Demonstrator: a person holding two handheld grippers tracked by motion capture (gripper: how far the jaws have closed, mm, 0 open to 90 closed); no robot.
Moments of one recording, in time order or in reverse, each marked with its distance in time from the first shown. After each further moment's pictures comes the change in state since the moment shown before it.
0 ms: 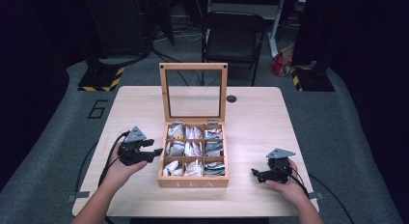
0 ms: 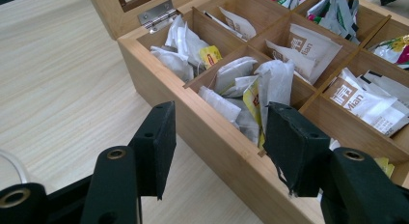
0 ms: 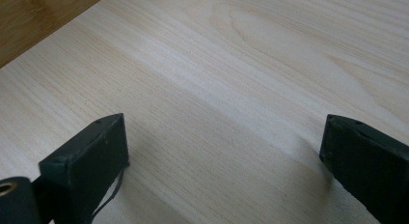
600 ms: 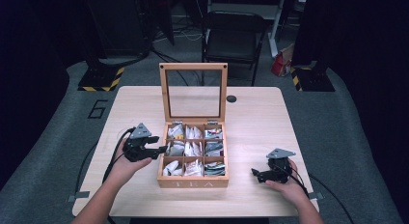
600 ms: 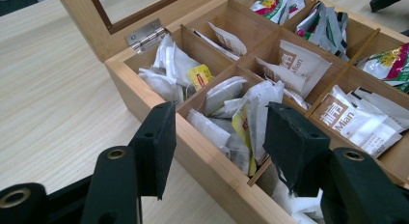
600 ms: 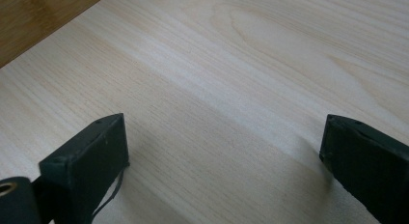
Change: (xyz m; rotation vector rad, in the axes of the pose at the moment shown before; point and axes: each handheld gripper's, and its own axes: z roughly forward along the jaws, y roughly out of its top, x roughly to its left) left arm -0.005 0.016 0.007 0.001 -0.021 0.027; right arm 0.000 0.000 0.000 -0.001 0.000 0.002
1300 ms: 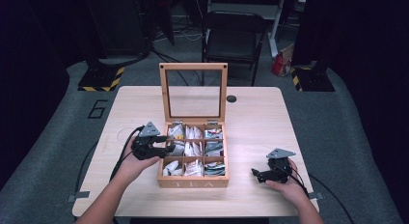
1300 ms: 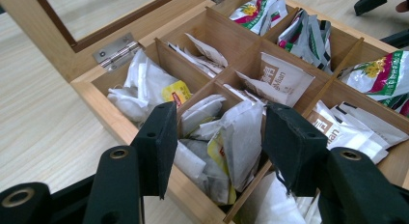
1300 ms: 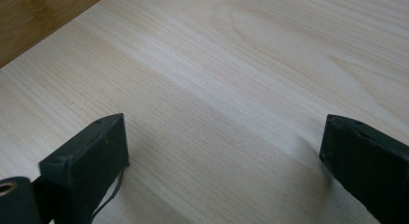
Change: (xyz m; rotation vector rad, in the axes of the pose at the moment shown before) left arm -0.012 0.012 0.019 0.003 -0.044 0.011; right arm 0.000 0.000 0.000 0.000 0.000 0.002
